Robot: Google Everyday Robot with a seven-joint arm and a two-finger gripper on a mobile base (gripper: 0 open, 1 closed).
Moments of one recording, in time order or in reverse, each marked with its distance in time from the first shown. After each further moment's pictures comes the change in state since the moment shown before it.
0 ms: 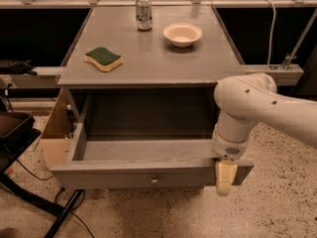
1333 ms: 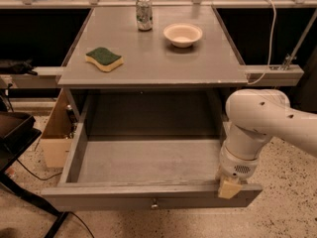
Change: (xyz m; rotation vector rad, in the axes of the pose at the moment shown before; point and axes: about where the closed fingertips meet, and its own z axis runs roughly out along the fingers) arm 0.017 0.062 0.015 -0.144 -0.053 0.054
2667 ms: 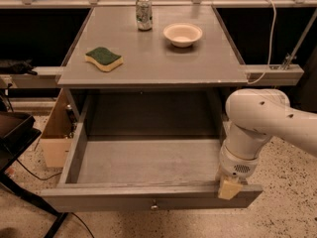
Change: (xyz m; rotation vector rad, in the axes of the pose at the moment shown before) arm 0.000 0.000 0.001 0.000 0.000 0.000
